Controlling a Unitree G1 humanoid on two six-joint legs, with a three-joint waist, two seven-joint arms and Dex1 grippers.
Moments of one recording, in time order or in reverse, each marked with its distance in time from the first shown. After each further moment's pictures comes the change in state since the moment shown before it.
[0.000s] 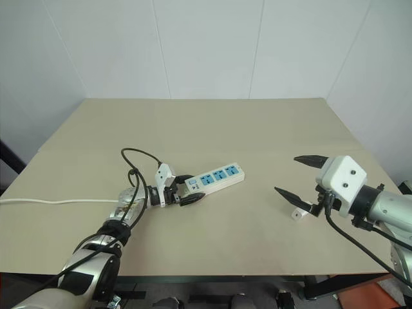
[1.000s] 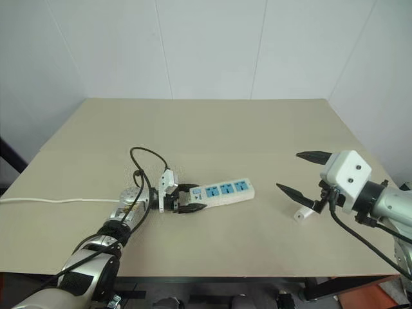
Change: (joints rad) left arm 0.014 0.013 -0.036 -0.034 0.005 -0.050 -0.259; right arm -0.023 -0.020 -0.011 0.023 0.027 0.008 0.014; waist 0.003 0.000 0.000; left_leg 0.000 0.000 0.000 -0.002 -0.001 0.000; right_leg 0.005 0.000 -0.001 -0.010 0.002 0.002
